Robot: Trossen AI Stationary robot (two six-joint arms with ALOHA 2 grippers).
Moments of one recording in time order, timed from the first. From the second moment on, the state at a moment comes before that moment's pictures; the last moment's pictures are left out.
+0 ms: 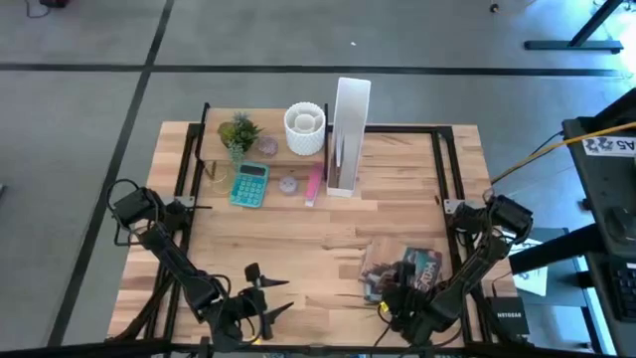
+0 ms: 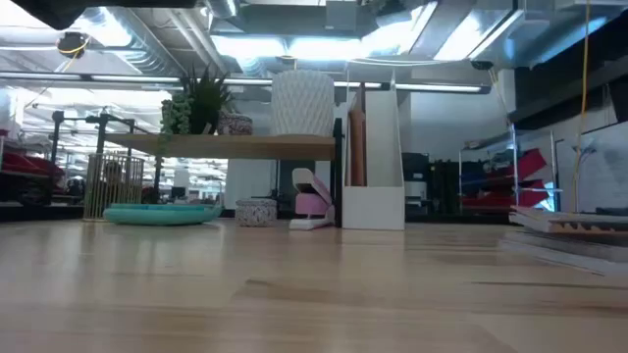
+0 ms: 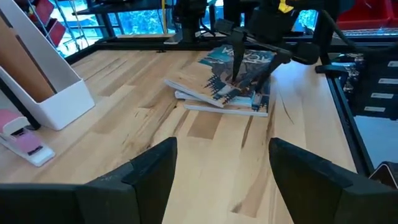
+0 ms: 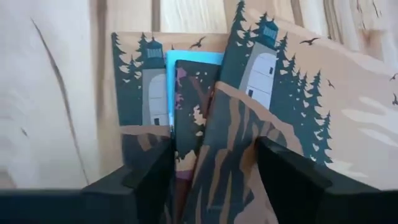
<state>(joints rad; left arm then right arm) -0.89 1.82 1.03 0.17 -1.16 -0.52 0.98 1.89 1.08 -0.75 0.48 1.05</state>
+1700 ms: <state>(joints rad) -0.89 1.82 1.03 0.16 -1.16 -0.54 0.99 2.10 1.37 -1.03 0.50 0.76</state>
